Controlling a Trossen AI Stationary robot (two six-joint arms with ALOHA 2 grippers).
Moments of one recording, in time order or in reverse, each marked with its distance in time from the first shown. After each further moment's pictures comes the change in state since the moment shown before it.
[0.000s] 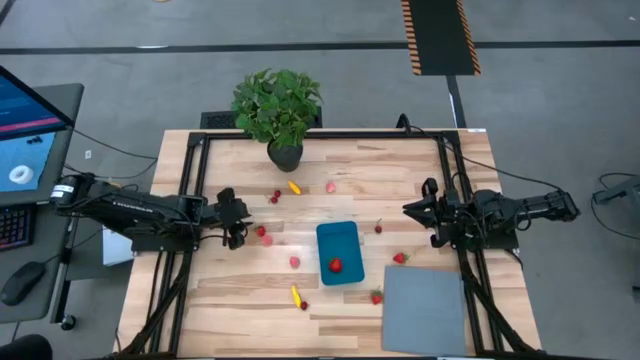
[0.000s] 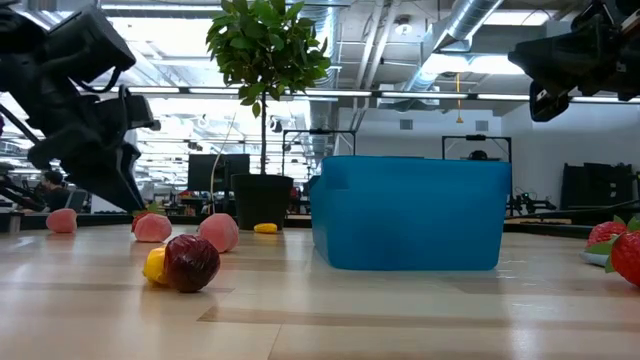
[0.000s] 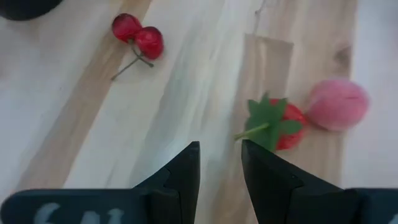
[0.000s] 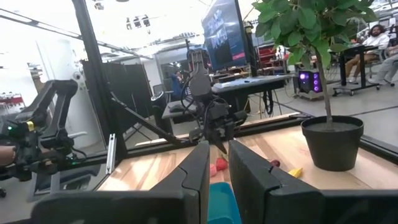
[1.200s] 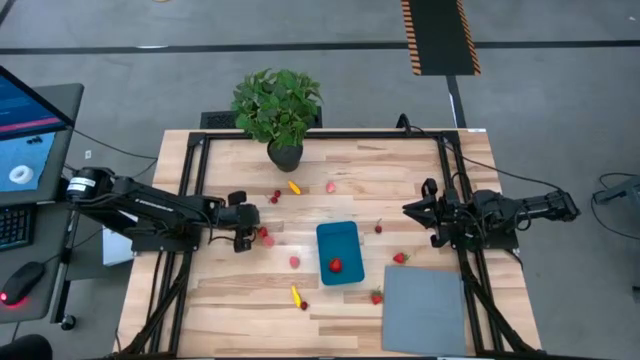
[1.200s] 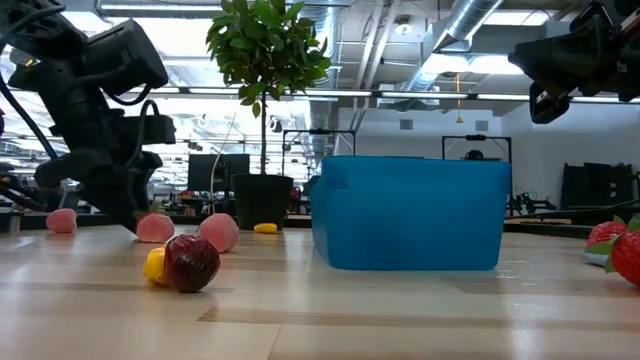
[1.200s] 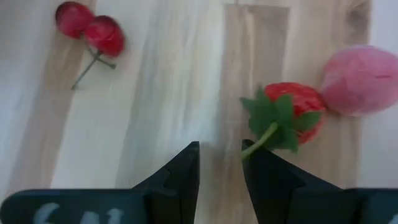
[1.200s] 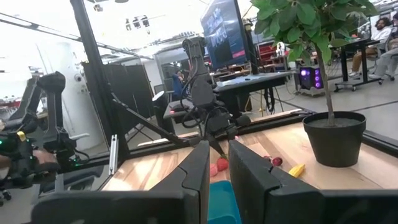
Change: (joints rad) left arm 0.000 0.309 0.114 0.038 0.056 0.089; right arm 0.000 0.000 -0.001 -0.006 0.000 0.026
